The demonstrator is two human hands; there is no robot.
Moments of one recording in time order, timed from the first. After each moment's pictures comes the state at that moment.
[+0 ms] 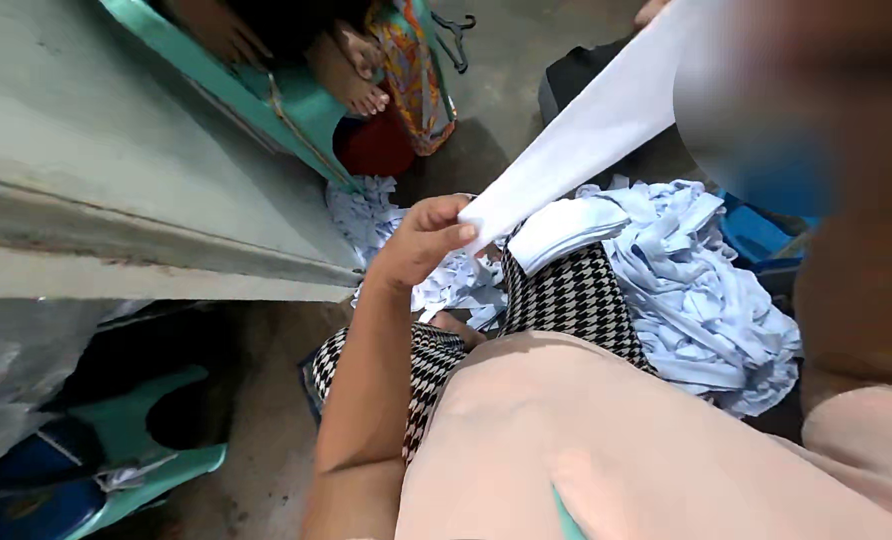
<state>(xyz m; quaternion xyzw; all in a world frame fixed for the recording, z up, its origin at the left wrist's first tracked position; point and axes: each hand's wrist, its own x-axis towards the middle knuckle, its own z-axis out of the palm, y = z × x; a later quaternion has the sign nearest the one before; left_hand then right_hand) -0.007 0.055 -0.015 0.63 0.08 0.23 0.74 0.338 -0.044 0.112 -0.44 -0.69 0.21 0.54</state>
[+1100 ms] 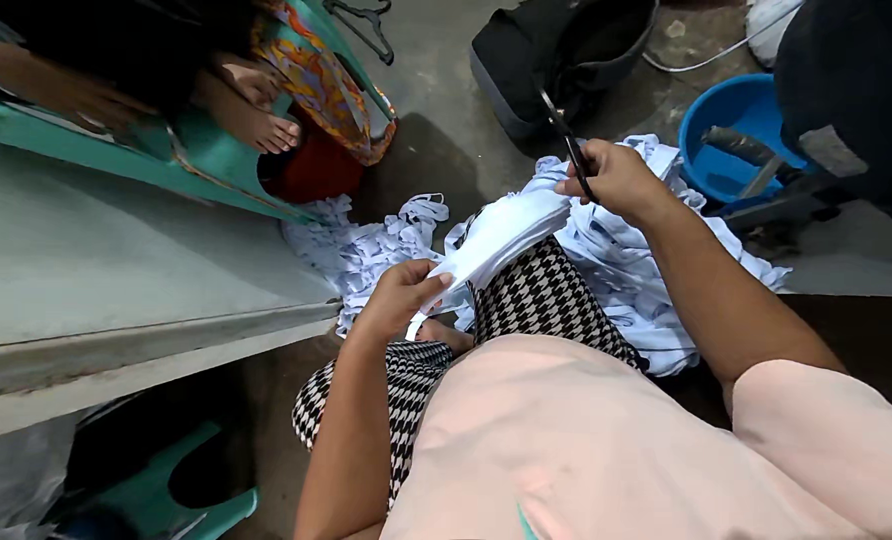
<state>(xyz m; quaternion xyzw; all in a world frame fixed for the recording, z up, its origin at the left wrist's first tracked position) 0.023 0.025 -0.045 0.63 0.43 0.02 0.64 0.369 -0.067 -0.067 -0.76 -0.39 0.39 0.34</state>
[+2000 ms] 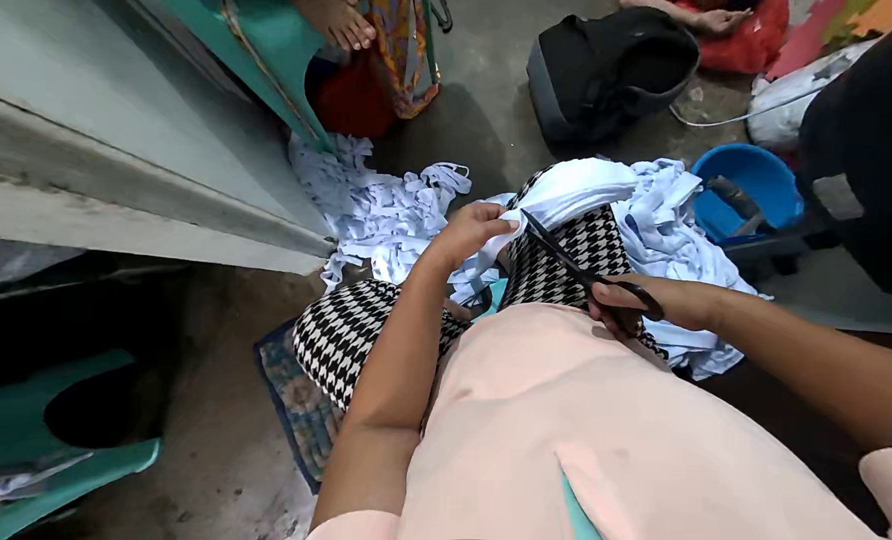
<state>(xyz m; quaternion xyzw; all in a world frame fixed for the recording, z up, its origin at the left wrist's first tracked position) 0.007 0.016 -0.102 0.60 0.31 0.11 0.73 0.230 -0.167 -0.015 -0.59 -0.38 0.71 0.06</state>
